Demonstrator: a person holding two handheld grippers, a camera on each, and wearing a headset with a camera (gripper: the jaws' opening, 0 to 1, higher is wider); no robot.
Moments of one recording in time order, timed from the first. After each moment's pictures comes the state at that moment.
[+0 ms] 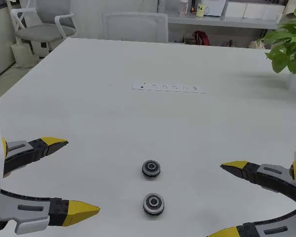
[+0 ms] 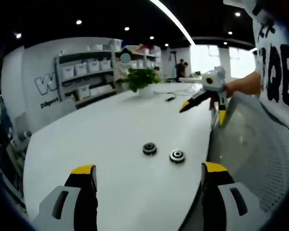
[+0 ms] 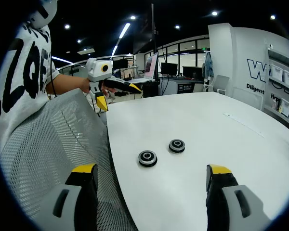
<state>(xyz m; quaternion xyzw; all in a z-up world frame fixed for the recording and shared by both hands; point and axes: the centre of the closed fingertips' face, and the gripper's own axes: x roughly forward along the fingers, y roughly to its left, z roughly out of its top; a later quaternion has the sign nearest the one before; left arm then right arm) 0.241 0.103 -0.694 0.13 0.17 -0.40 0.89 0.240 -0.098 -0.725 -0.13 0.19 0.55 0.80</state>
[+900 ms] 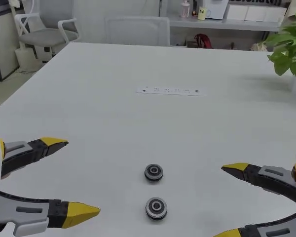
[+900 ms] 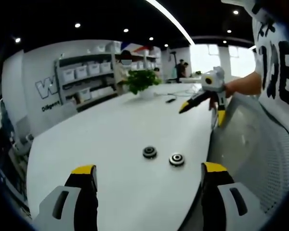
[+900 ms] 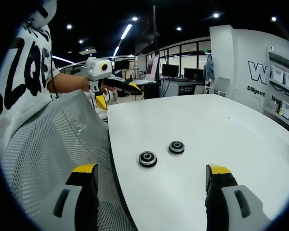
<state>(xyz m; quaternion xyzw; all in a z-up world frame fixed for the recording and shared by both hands) 0.242 0.107 -0.687 0.14 0.16 -0.40 0.89 0.241 -0.093 -0.719 -0.12 0.18 0.56 0.80</state>
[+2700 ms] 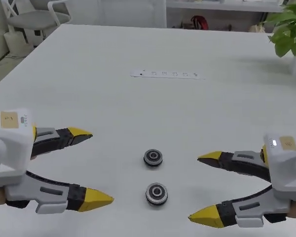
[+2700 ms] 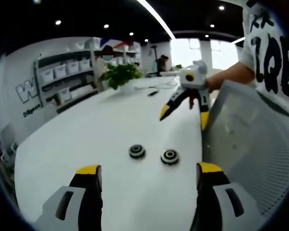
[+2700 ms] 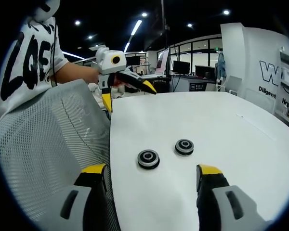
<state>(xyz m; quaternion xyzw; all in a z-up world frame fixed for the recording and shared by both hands) 0.257 0.074 -0.716 0.16 0.18 -0.48 0.84 0.256 -0.064 -0.751 -0.14 0.19 0.60 0.77</state>
